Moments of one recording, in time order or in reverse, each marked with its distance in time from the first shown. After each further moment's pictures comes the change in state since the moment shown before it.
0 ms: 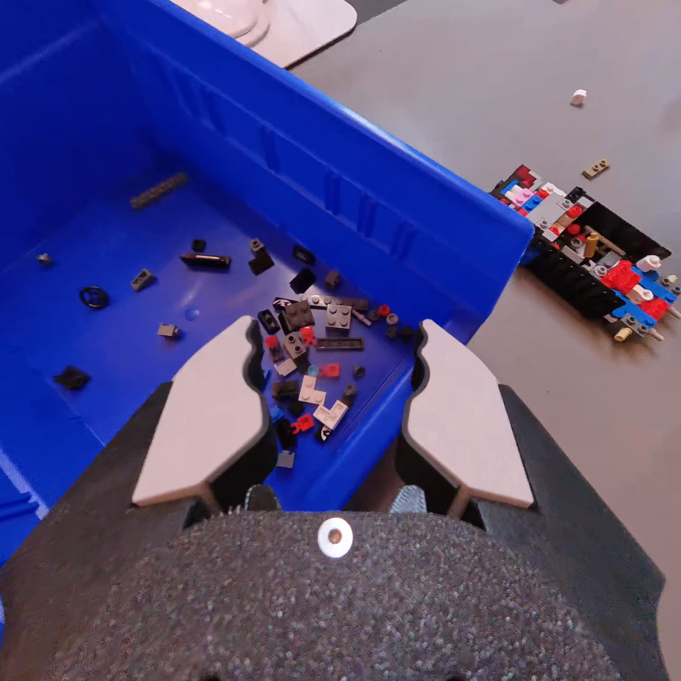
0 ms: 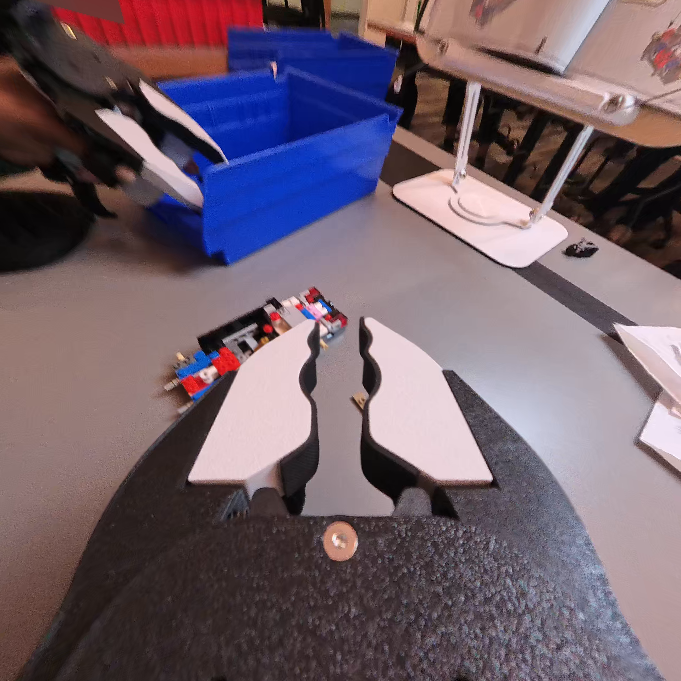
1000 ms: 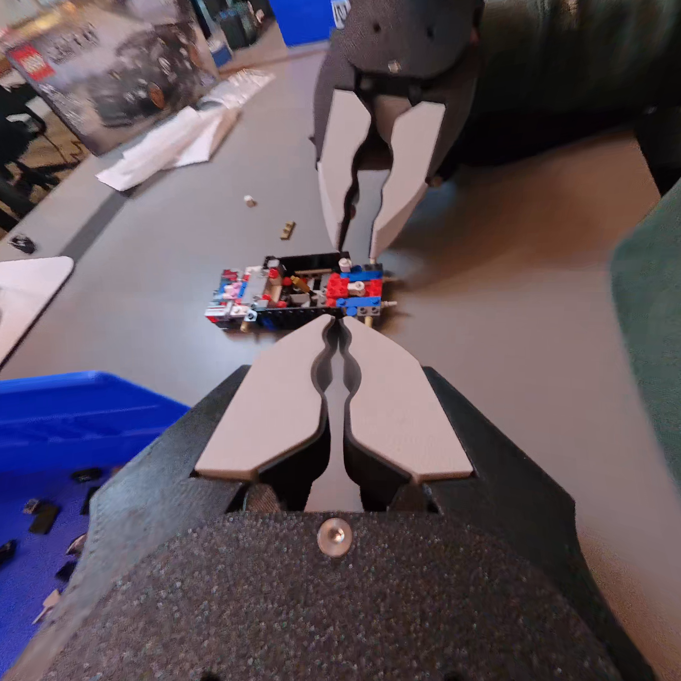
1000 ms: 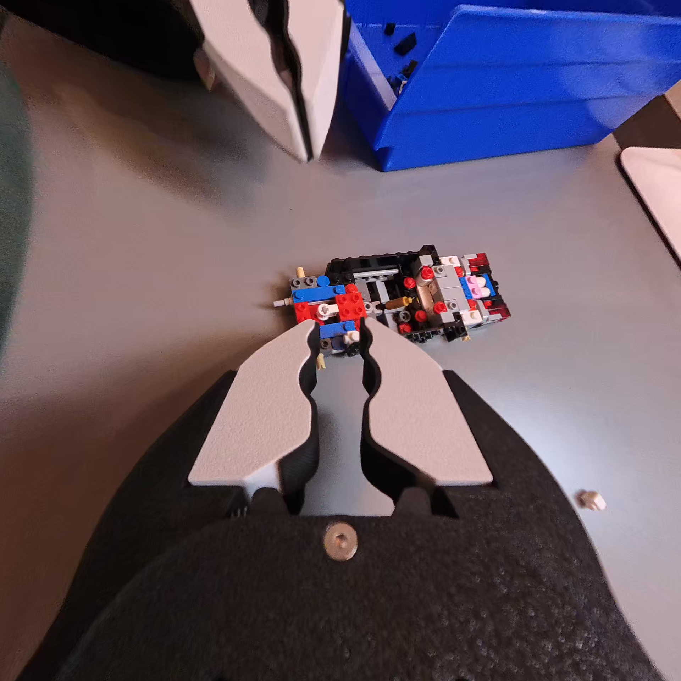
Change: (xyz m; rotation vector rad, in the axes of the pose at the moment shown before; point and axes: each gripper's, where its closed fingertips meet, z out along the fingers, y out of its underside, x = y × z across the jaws) left arm 0.157 -0.001 -0.014 0.296 0.496 0.570; right arm -0.089 0.049 0.019 -0.222 -0.372 -0.308
